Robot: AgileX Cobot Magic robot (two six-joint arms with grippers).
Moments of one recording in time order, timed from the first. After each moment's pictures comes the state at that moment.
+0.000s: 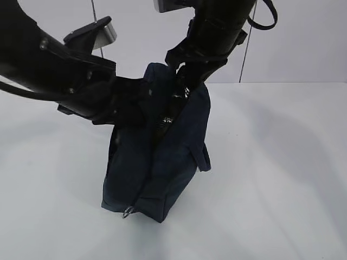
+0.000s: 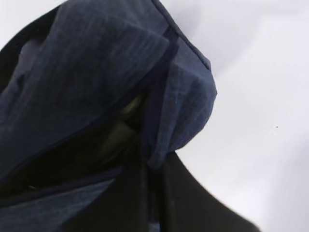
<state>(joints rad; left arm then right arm) -0.60 1.58 -1.10 -0.52 0.55 0.02 0.48 2.00 -1.95 0.10 1.27 -0.22</state>
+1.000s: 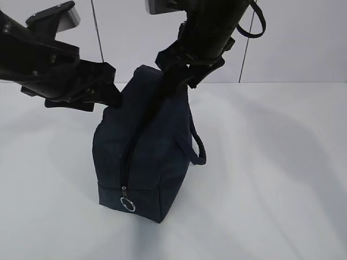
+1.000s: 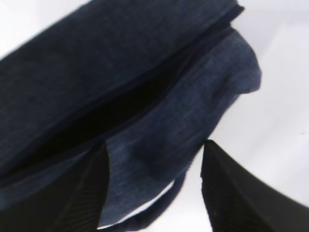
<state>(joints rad) -0.48 1.56 -1.11 -0.43 0.55 0.01 0.48 2.02 -1.96 0.19 1.25 -0.28</state>
